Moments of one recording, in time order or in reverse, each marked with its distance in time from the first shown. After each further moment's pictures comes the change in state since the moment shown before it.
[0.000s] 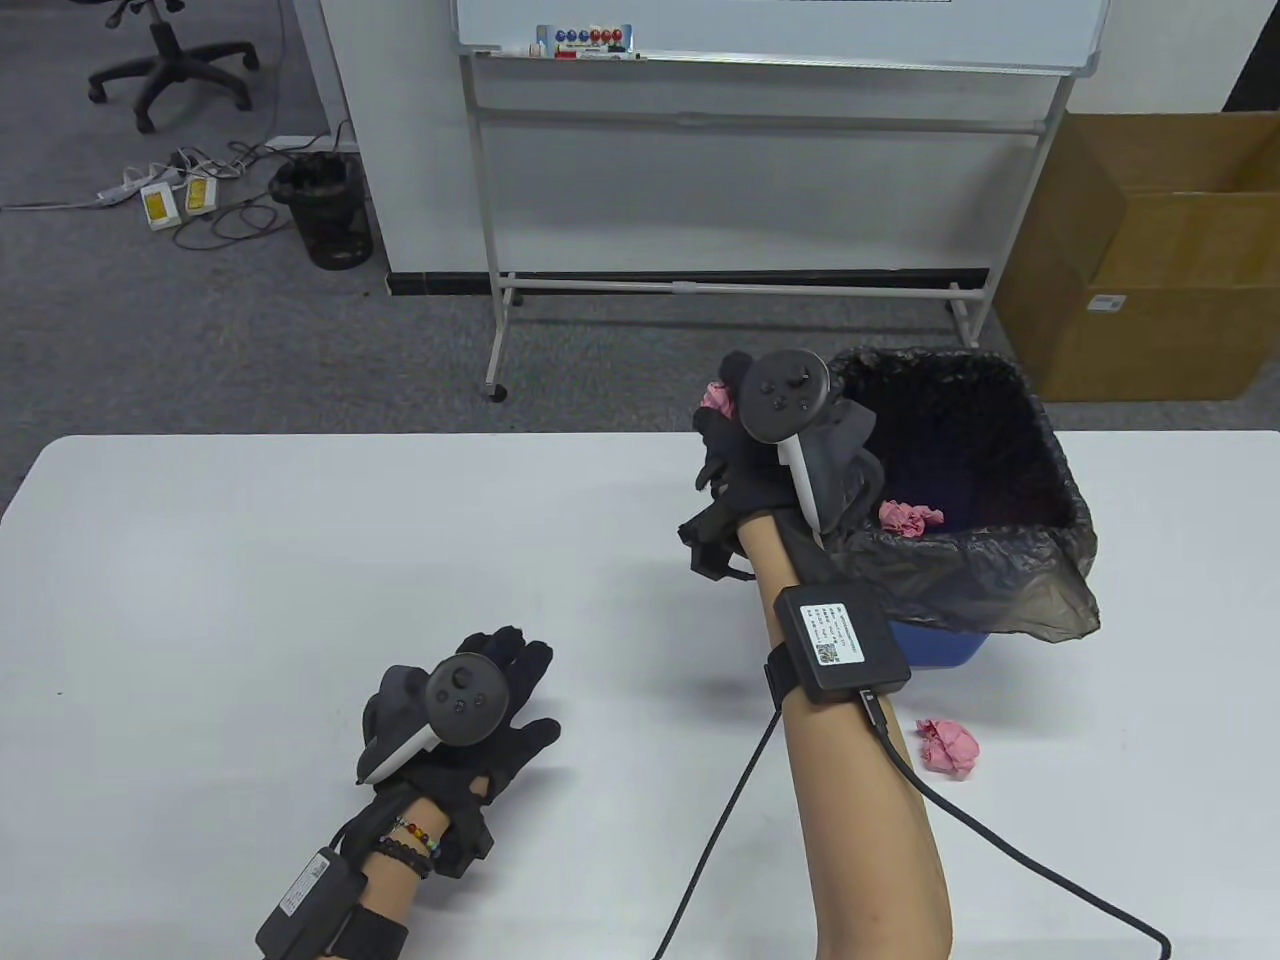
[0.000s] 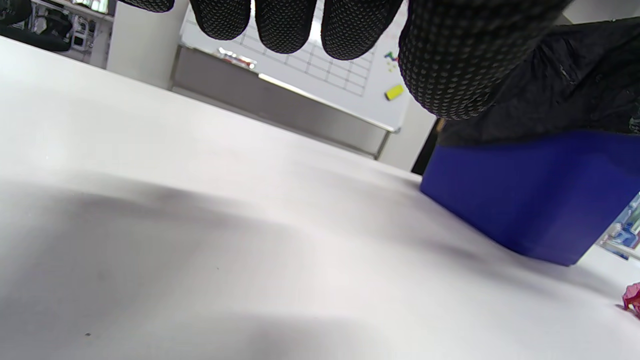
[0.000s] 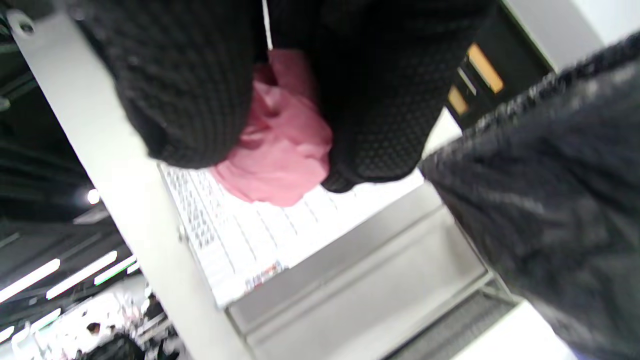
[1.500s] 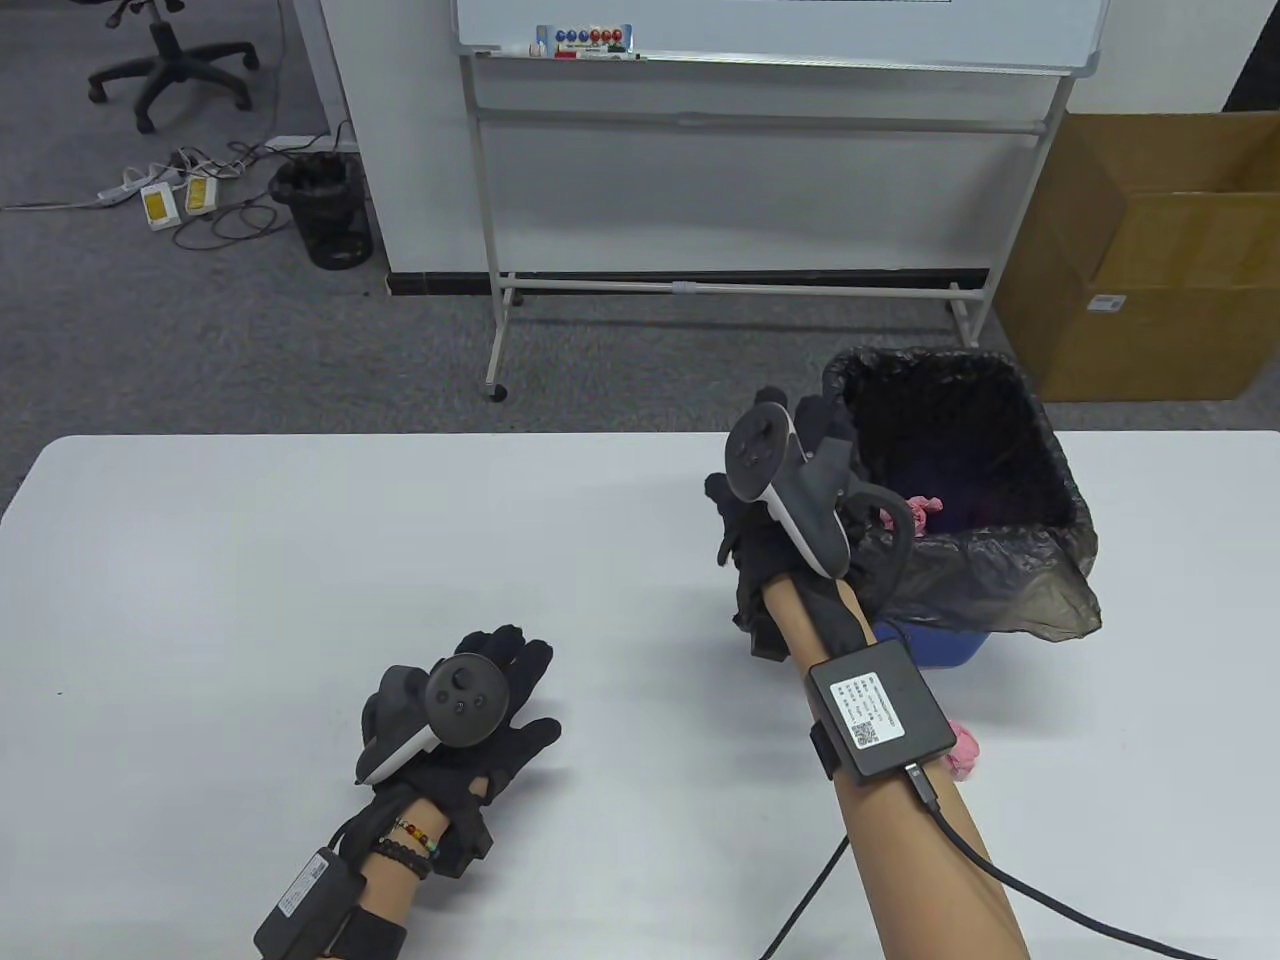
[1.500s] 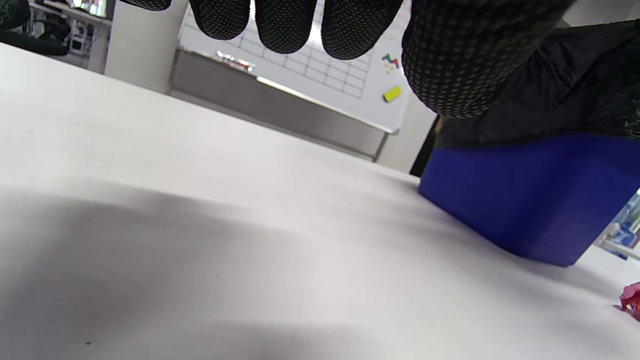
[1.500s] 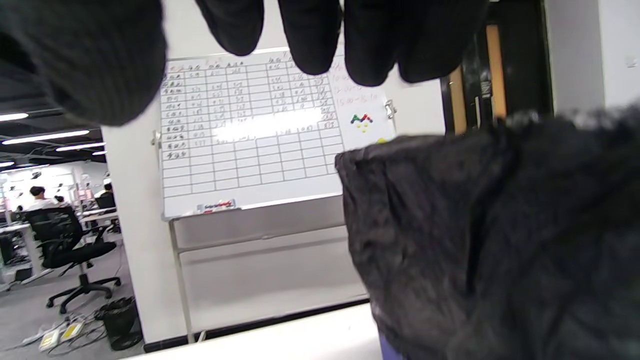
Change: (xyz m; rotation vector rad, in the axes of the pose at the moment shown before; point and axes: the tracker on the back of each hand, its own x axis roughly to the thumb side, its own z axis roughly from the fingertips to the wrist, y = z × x) left_hand 0.002 0.003 0.001 0.007 -0.006 -0.008; right_hand -0.014 0.004 0.050 0.175 -0.078 0.418
